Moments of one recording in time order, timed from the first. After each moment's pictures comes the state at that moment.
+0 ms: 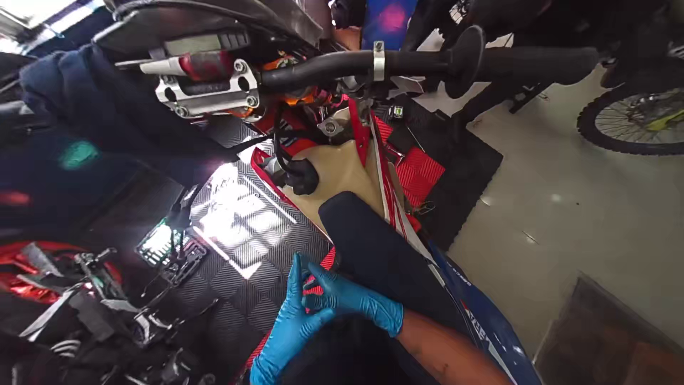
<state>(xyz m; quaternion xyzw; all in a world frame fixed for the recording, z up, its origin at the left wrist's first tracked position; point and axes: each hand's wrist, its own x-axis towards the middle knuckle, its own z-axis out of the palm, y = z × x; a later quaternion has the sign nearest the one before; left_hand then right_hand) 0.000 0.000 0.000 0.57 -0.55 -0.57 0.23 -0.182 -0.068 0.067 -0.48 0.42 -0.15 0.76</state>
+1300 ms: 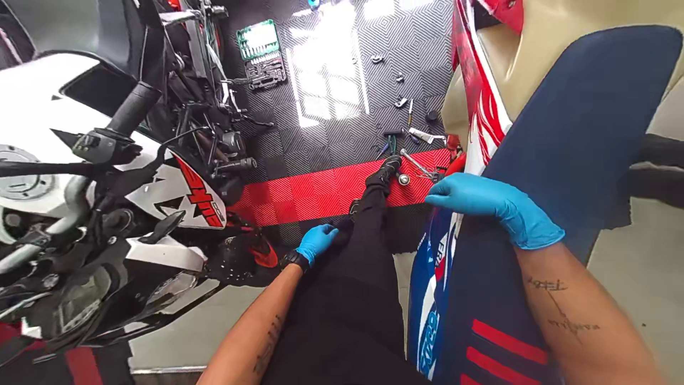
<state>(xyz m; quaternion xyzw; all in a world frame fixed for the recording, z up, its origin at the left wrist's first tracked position) 0.081 0.316 -0.175 0.75 -0.26 -0.60 -0.10 -0.187 -0.020 -0.050 -0.77 0.24 0.34 0.48</state>
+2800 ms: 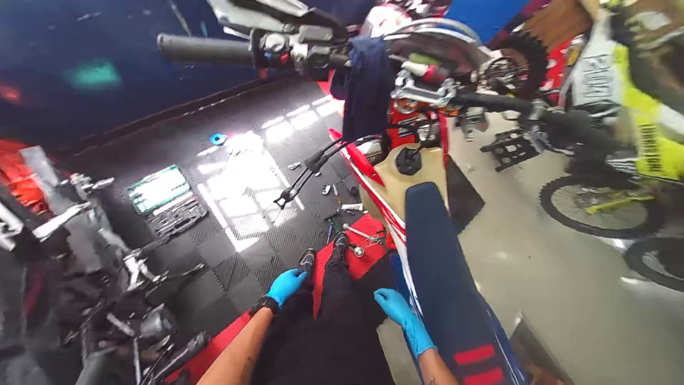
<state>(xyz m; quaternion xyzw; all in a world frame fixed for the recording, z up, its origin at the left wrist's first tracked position) 0.224 0.052 -0.170 0.63 -0.46 -0.61 -0.13 -0.153 0.124 -0.102 -0.45 0.69 0.13 0.54</state>
